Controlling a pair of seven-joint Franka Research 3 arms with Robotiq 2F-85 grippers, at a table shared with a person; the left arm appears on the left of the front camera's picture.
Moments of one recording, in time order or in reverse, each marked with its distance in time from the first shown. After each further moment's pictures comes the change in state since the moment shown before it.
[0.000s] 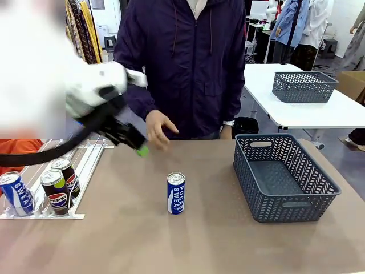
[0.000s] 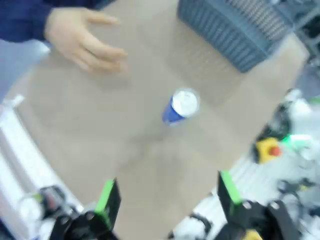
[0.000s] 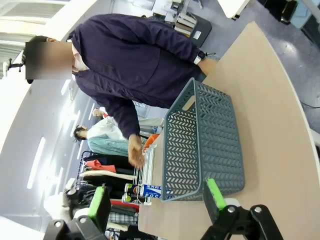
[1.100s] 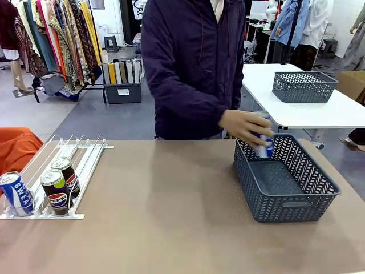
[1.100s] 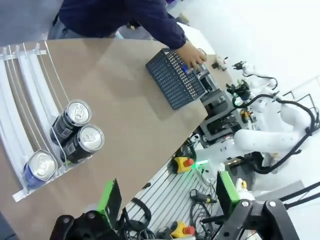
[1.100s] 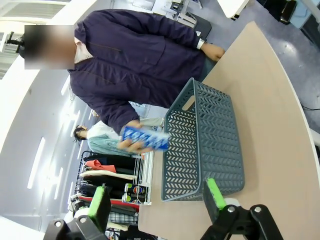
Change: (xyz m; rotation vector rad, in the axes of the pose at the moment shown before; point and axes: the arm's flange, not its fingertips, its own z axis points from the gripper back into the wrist) left arm -0.229 0.245 0.172 -0.498 -0.360 0.423; right arm 0.000 0.000 0.000 -0.001 0.000 -0.001
